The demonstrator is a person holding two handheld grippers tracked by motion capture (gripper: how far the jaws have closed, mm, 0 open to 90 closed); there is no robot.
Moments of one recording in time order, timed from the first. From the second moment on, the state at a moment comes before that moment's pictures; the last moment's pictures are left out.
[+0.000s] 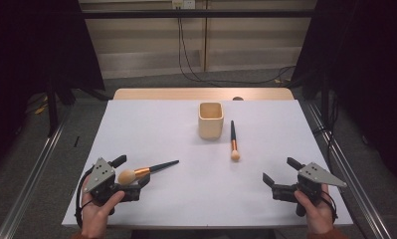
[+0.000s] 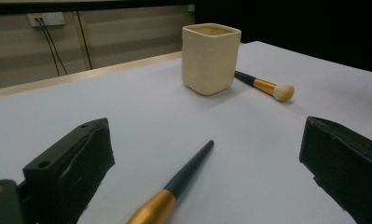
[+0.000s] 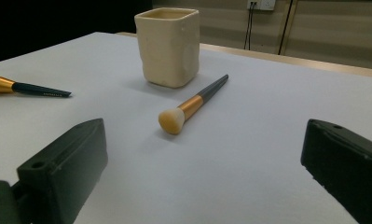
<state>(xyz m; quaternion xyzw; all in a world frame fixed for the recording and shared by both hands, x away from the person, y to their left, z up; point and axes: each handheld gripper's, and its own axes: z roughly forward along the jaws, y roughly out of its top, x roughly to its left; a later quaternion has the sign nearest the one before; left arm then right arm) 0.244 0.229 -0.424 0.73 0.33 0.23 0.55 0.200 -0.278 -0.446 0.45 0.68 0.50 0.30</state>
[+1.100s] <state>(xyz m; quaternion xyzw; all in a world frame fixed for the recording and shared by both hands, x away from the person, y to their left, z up) 0.298 0.216 -0.400 0.77 0.33 0.21 0.50 0.200 -0.275 -0.446 0.44 0.68 0.51 0.29</state>
